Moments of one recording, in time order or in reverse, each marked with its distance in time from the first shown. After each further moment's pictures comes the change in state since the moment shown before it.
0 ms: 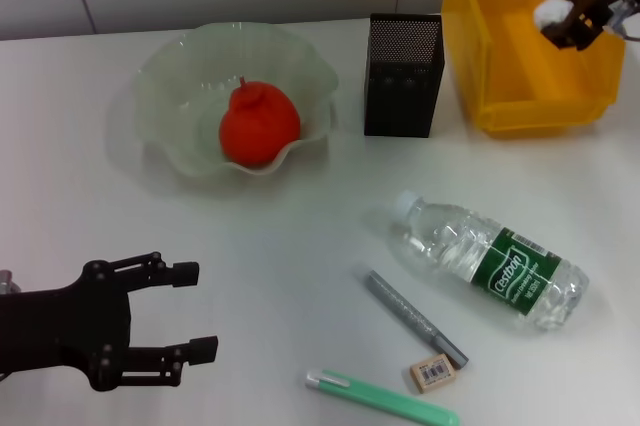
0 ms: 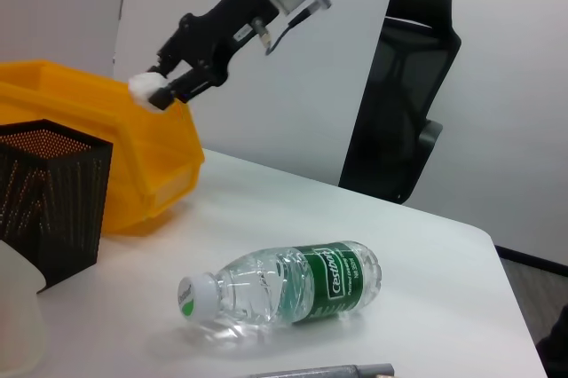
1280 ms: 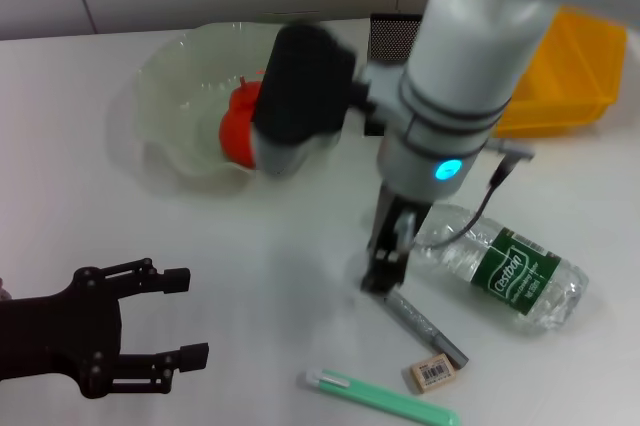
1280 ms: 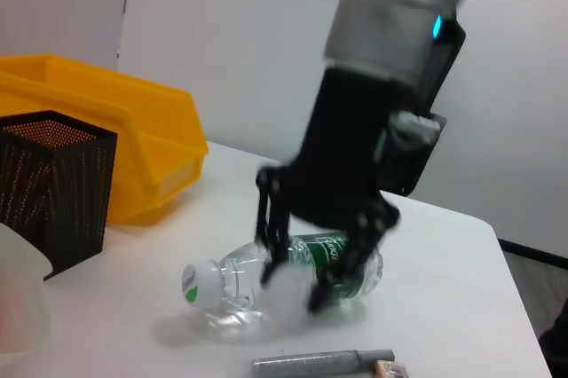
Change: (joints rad) left arm 0.015 0.010 0.004 0.000 0.000 0.001 0.010; right arm 0.269 0.027 -0.639 0.106 0.377 -0.449 0.377
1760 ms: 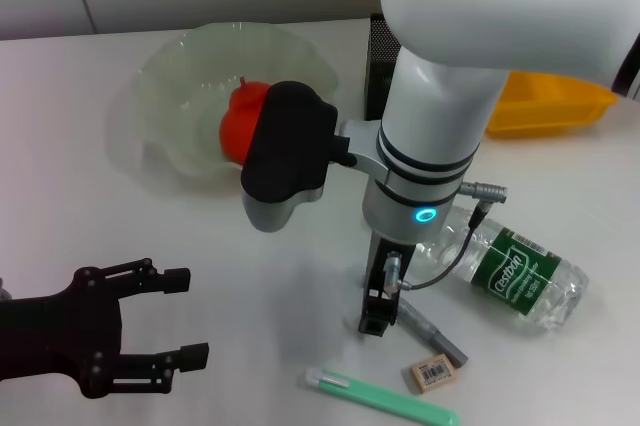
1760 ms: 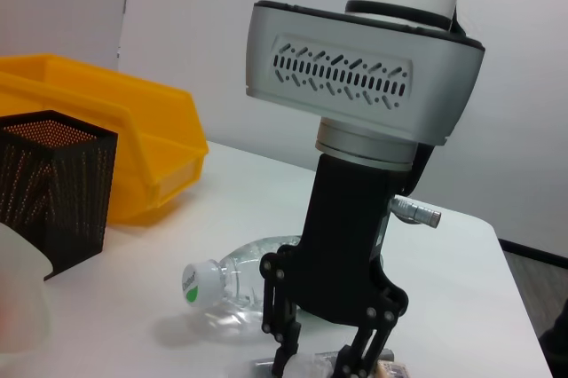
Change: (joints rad) left arm 0.000 0.000 0.000 0.000 0.000 -0.001 0.000; right arm 0.054 0.009 -0.172 0.226 0.113 0.173 -0.003
